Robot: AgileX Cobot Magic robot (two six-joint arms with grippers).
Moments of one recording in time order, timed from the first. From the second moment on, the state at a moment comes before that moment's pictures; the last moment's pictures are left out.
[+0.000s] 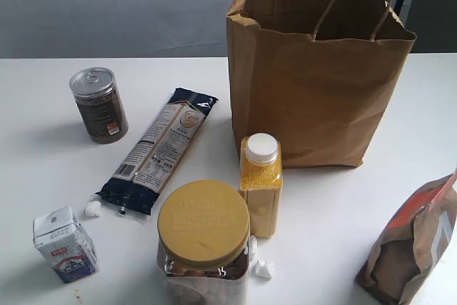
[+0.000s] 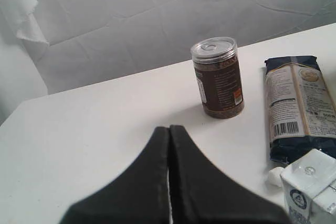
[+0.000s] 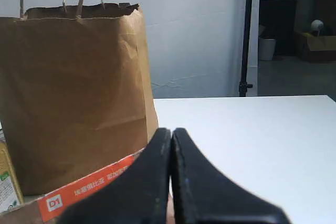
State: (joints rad) left arm -0.04 0.00 0.00 -0.01 0.26 0.25; right arm 0.30 0.01 0.00 0.27 0.14 -0.22
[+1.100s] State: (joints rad) left arm -0.04 0.00 0.00 -0.01 0.26 0.25; right arm 0.56 0.59 -0.58 0.10 0.69 0.22
